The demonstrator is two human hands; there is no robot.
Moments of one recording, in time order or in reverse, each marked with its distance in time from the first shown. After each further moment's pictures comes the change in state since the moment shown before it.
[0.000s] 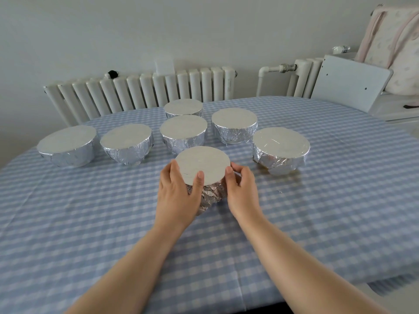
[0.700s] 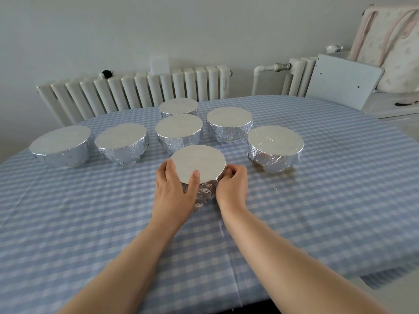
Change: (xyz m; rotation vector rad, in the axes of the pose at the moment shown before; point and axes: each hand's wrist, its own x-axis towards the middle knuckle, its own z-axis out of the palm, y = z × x) left_hand 0.002 0.000 0.002 -0.014 0.000 0.022; right_hand 0.006 -0.010 0.019 0.082 0.186 0.197
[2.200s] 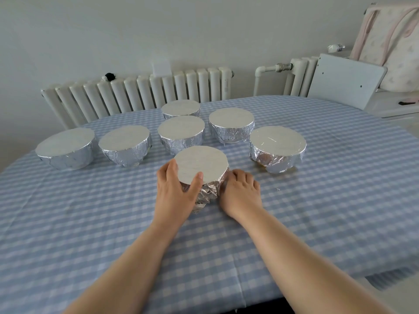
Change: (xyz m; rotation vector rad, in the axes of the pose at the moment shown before) left_hand 0.003 -0.007 0.001 -0.143 0.036 0.018; right_hand 0.013 0.017 -0.025 -1.099 -0.309 -0.380
